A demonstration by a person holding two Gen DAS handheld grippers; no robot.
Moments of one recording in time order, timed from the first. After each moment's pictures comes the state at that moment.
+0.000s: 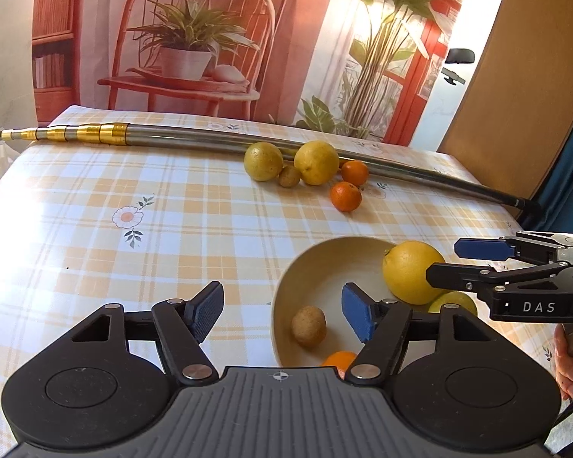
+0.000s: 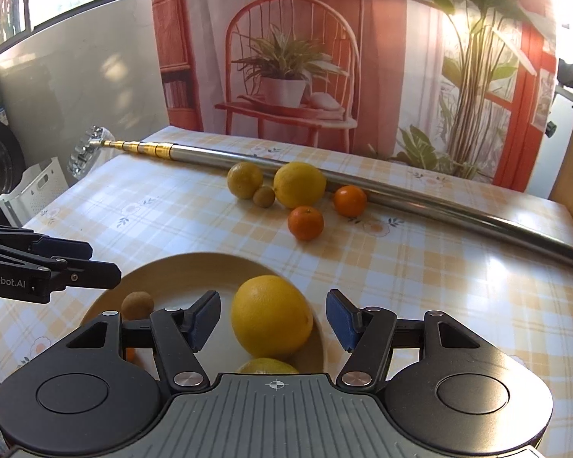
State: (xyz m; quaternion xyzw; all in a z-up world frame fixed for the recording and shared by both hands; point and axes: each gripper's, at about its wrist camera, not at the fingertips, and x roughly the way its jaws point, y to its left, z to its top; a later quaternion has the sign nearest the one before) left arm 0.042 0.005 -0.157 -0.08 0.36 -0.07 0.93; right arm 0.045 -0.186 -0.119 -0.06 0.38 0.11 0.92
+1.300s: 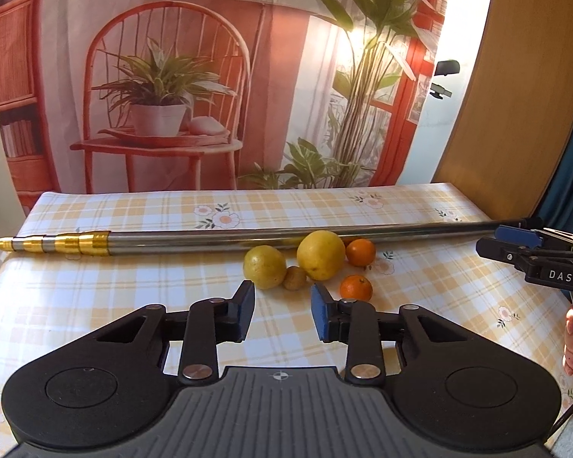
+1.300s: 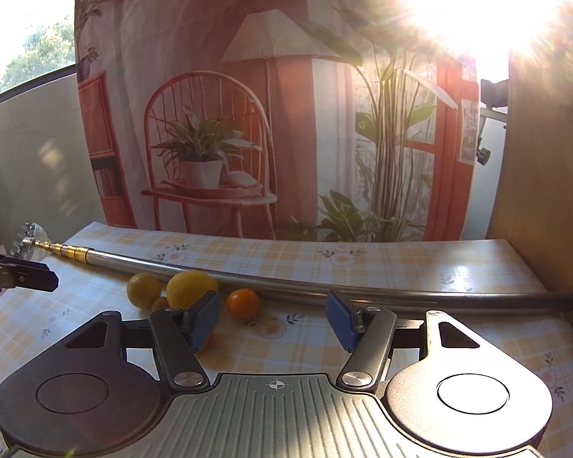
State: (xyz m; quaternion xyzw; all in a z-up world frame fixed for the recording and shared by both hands) left arm 0.127 0.014 -0.103 -0.03 0.33 -0.11 0.94; right arm 0.096 -0.260 -0.091 -0.01 0.28 0.03 0.96
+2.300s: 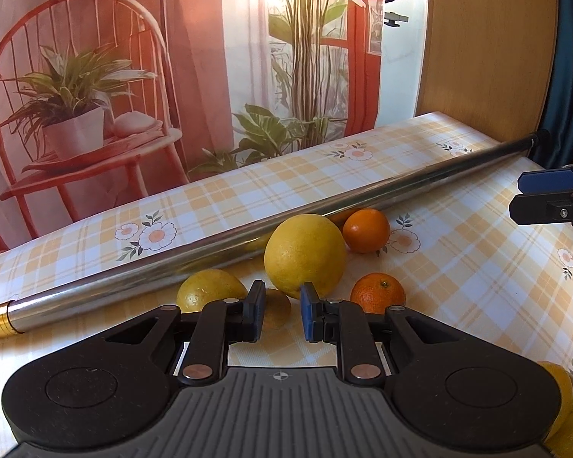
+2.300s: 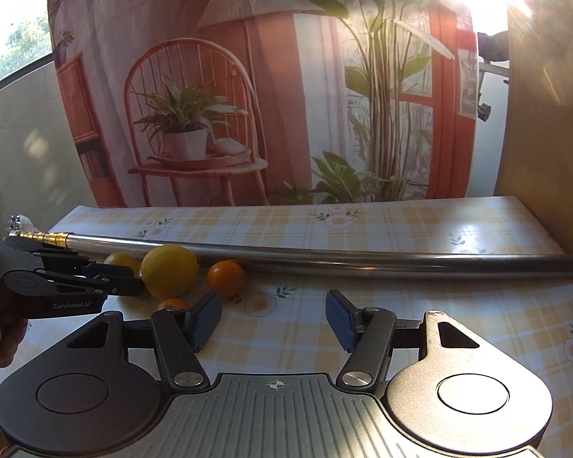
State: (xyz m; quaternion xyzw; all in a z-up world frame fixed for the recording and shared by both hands) left arm 0.223 -0.038 -0.177 0.10 0.34 -0.18 0.92; right arm 0.125 -0.276 -0.126 0.02 0.33 0.02 0.94
